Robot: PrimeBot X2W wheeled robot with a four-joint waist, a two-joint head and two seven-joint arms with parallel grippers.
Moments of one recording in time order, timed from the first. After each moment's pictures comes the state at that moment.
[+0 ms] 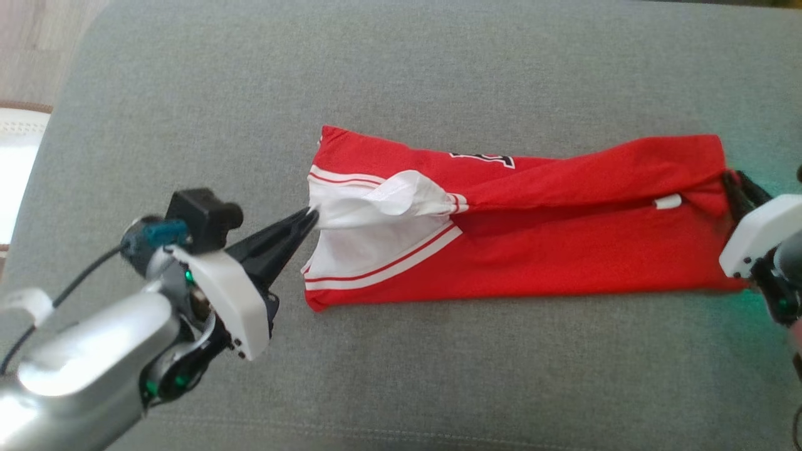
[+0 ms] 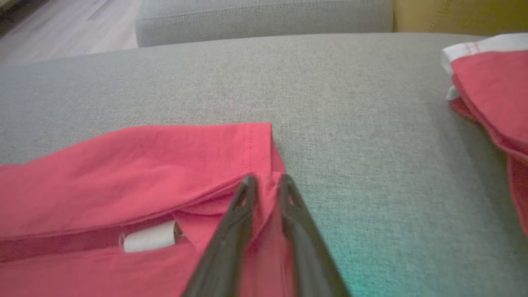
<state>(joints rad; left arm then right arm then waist) -0.73 0.72 -1.22 0.04 -0.97 0.06 -0.12 -0.58 -0.47 0.32 0.83 0.60 0.12 0.08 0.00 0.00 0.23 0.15</state>
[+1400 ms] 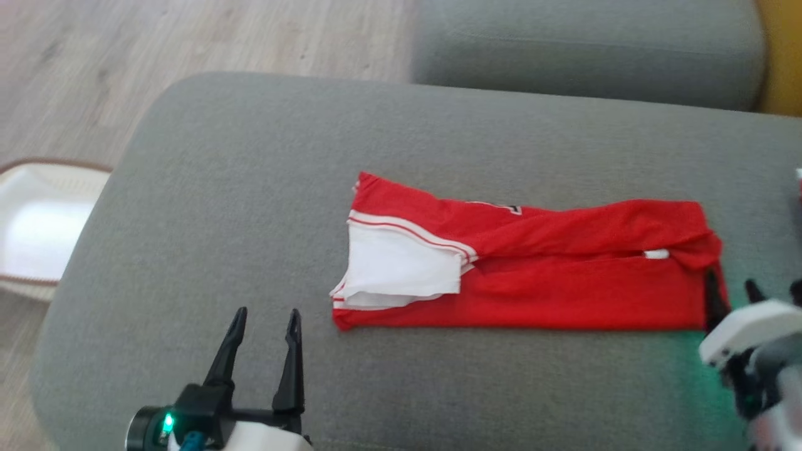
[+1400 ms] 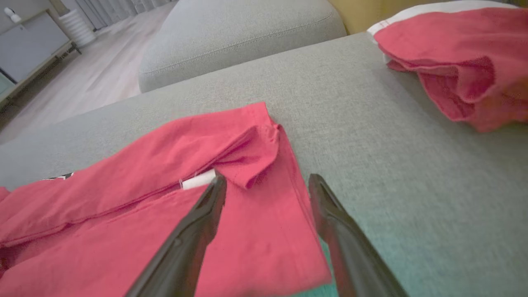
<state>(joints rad) 0.16 0.18 -0.40 -0.06 -0.21 0.25 -0.25 -0.25 -0.21 -0.15 0.72 0.38 0.12 0.03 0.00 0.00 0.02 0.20</state>
